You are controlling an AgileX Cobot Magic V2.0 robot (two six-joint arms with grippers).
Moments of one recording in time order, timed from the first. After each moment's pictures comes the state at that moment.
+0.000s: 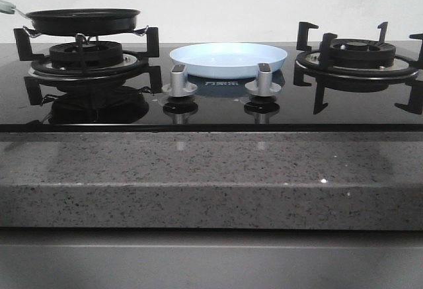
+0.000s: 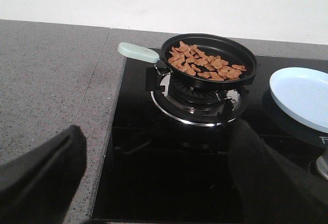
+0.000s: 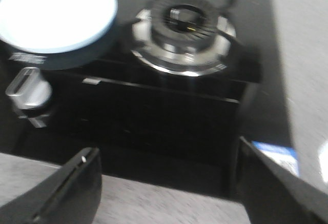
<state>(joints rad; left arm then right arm) -0.04 0.58 -0.70 -0.07 0.50 -0.03 0.14 0.76 -0.79 0.05 0.62 -0.03</state>
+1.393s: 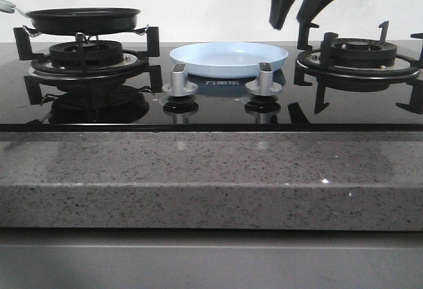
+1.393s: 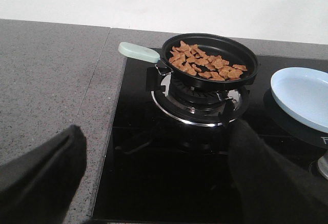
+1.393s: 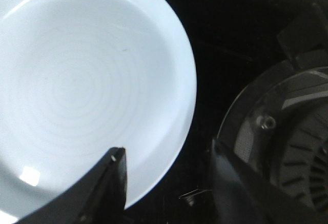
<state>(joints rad) -0.04 0.58 -0.70 -0.07 0.50 -0.03 0.25 2.09 -2.10 0.10 1.10 -0.03</state>
